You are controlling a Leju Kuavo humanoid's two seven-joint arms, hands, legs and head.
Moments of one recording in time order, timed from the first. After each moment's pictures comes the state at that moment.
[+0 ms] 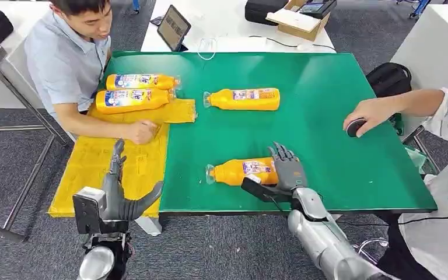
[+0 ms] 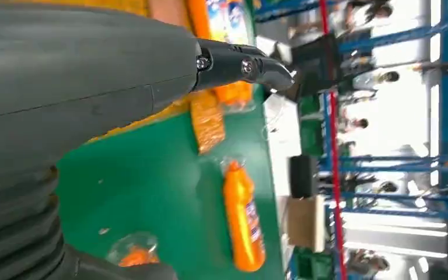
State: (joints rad) left arm 0.02 -0.14 -0.26 -1.57 -0.19 0.26 -0.38; right arm -0.50 -0.03 0.26 -0.62 1.00 -0.33 -0.12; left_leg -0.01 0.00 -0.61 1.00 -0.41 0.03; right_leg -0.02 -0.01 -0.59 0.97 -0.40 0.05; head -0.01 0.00
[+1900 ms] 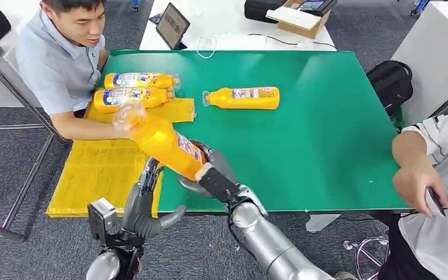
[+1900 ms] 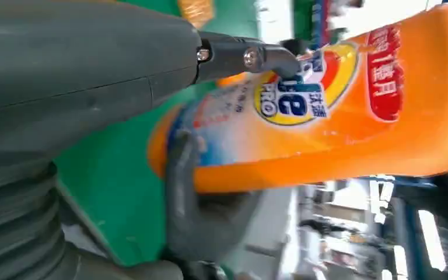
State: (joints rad) left arm 0.01 -0.09 -0.37 -1.52 -0.01 -0.02 -0.48; right arm -0.46 0.27 0.39 -0.83 0.30 -0.12 -0.61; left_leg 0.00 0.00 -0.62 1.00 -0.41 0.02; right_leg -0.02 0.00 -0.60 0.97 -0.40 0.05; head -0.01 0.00
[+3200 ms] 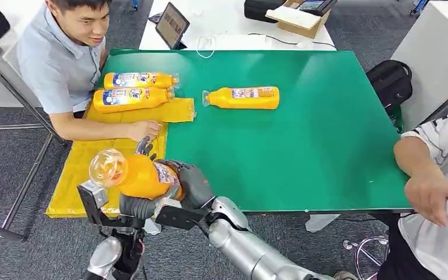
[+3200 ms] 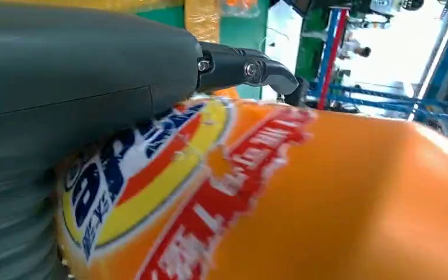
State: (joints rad) left arm -0.07 -0.12 -0.37 -1.45 0.17 0.15 -0.43; right arm -0.50 0.34 0.63 -0.65 0.44 -0.36 -0.64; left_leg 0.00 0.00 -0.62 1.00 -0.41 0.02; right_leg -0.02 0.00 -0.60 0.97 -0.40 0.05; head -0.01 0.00
